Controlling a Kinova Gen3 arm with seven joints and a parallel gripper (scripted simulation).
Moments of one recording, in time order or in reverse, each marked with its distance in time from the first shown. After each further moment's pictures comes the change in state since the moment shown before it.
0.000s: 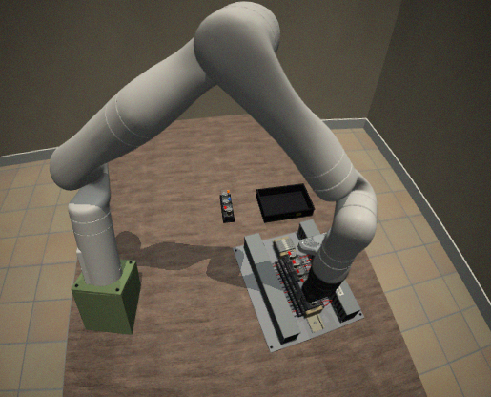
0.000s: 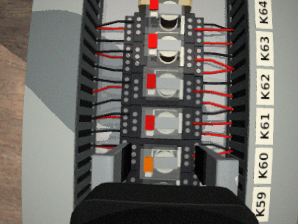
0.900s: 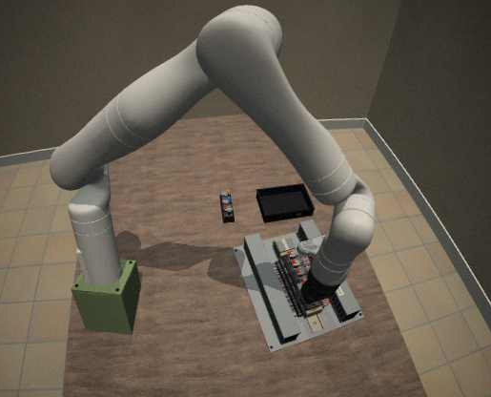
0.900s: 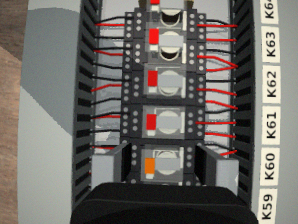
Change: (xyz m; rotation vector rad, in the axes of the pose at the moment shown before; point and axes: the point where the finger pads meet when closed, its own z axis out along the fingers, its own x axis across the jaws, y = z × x) arm -0.001 0.001 0.007 0.001 0.000 0.003
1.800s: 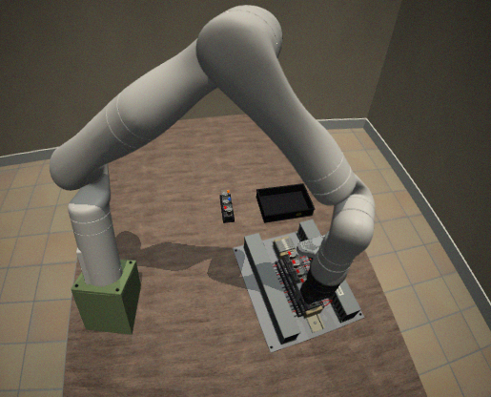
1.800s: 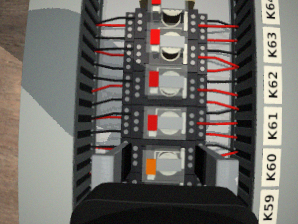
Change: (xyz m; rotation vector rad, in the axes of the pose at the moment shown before) arm -0.001 0.000 0.000 0.001 -0.001 0.000
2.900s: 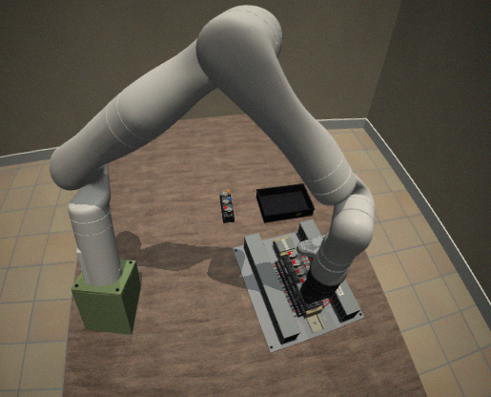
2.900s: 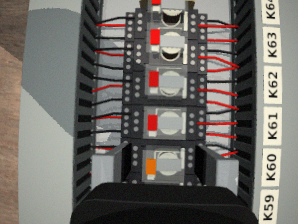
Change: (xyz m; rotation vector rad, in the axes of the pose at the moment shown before) arm 0.000 0.000 0.000 0.000 0.000 0.000
